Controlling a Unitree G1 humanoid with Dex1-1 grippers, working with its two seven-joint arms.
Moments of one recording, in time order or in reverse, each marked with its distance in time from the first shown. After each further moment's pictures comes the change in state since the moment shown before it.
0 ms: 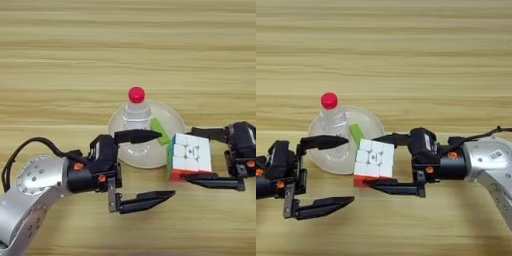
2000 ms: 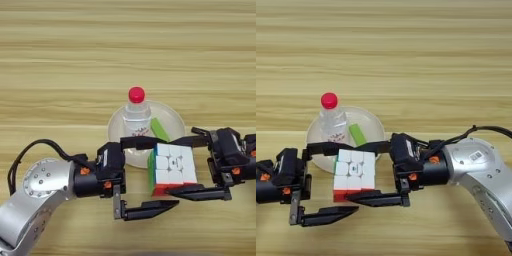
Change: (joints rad) left arm -0.003 -0.001 -0.050 0.016 0.053 -0.039 -0.012; right arm -0.048 0.041 0.108 -0.047 0.026 0.038 -0.025
